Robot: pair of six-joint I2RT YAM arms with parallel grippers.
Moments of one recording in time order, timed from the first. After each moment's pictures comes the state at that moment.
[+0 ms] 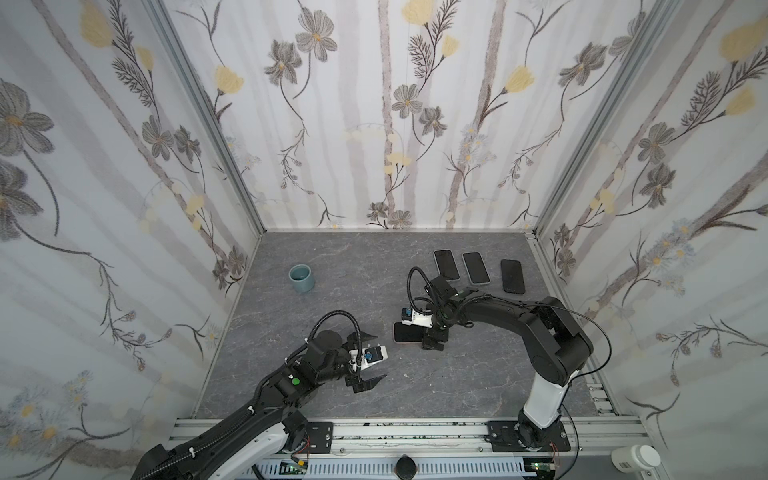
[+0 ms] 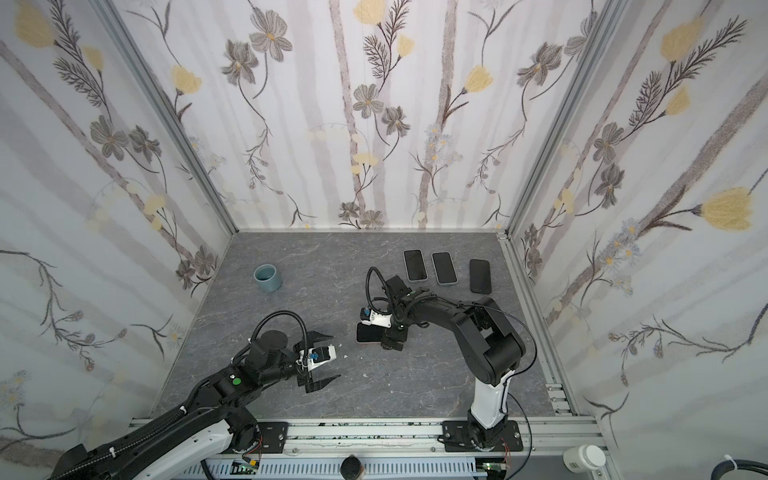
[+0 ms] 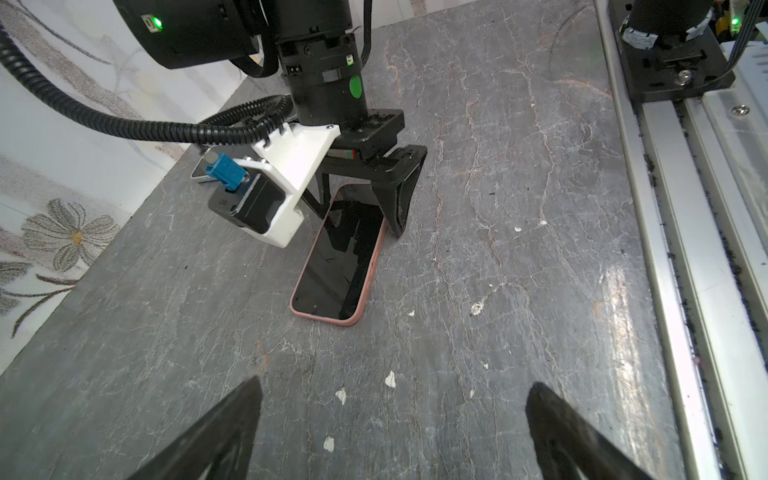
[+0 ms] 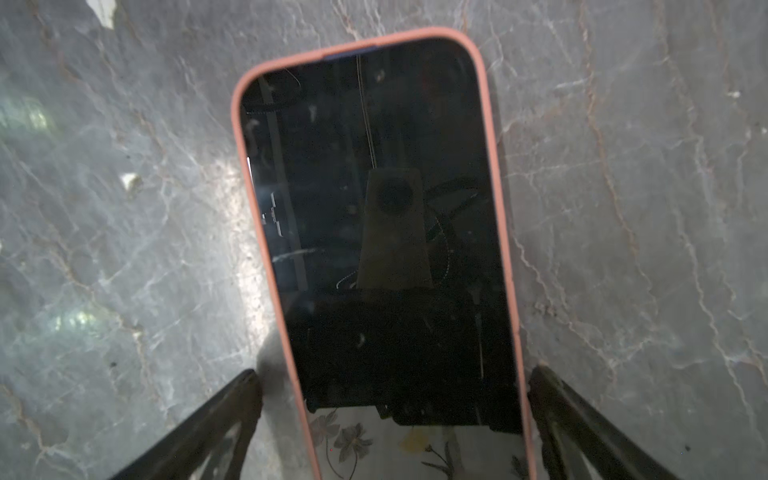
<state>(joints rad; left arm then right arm) -0.71 0.73 0.29 -0.09 0.38 0.57 0.63 1.85 1.11 -0.54 -0.24 -0.77</state>
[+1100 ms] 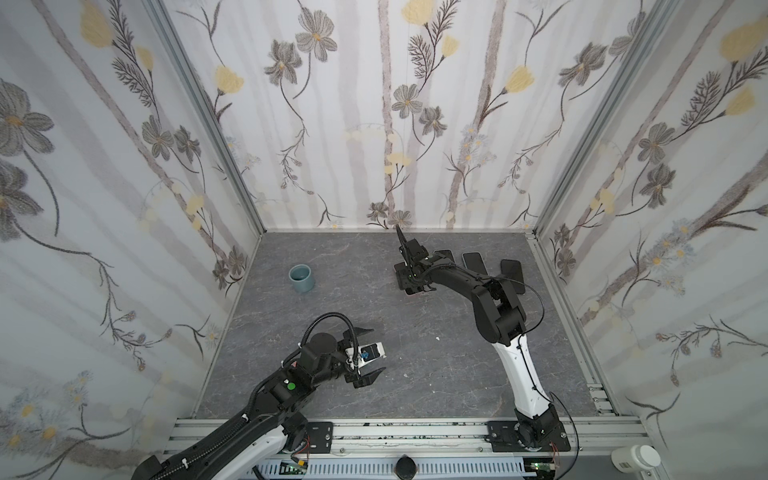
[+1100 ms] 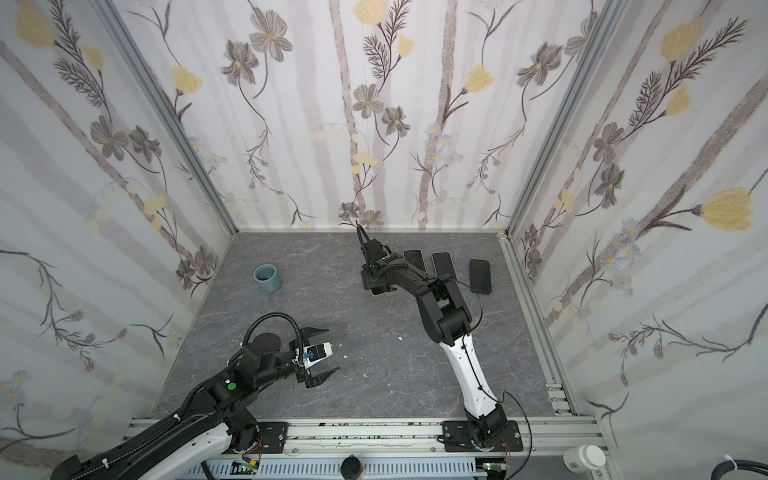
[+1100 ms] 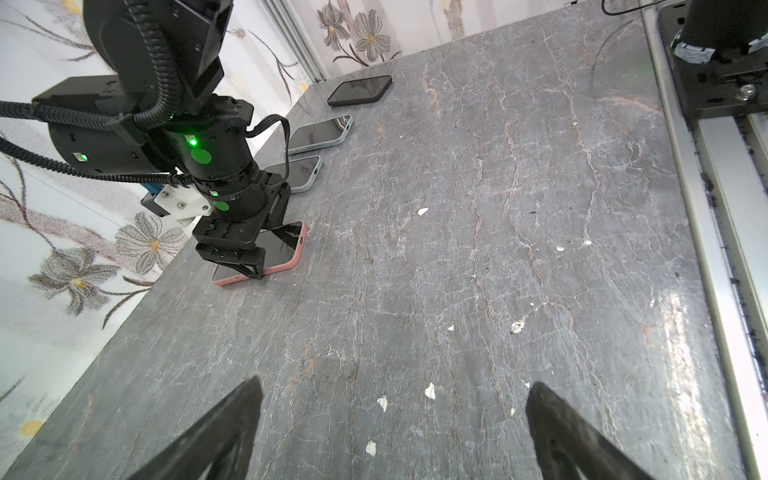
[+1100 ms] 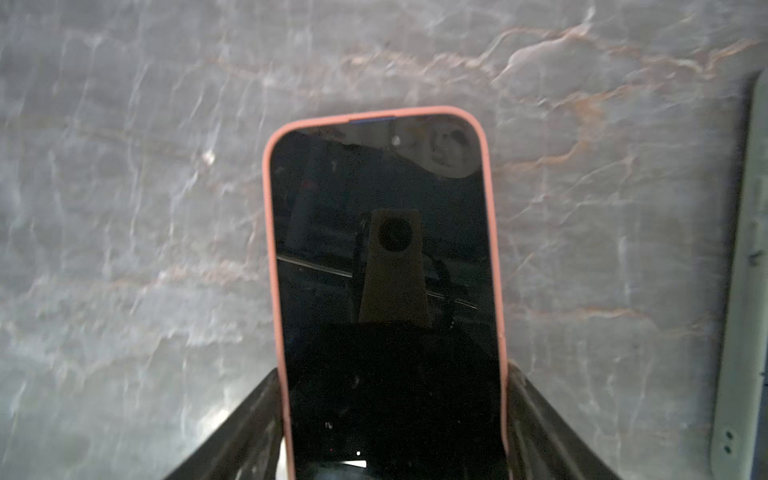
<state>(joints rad) -0.71 0.66 0.27 -0.04 0.31 0.57 0.58 2.40 1.92 -0.59 0.14 0.32</state>
